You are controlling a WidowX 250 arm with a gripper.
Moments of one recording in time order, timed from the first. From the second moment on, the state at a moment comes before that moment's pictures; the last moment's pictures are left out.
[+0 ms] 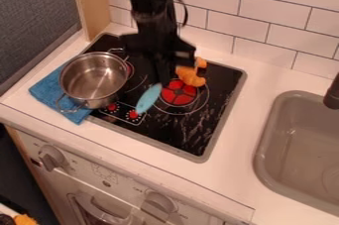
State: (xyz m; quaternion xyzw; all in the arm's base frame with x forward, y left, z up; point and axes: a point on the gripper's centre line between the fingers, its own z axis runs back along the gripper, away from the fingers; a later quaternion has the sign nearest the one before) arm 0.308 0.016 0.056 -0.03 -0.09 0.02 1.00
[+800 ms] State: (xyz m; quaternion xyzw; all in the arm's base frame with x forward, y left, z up) arm 0.272 -0.018 0.020 -0.01 -0.07 0.00 1.00
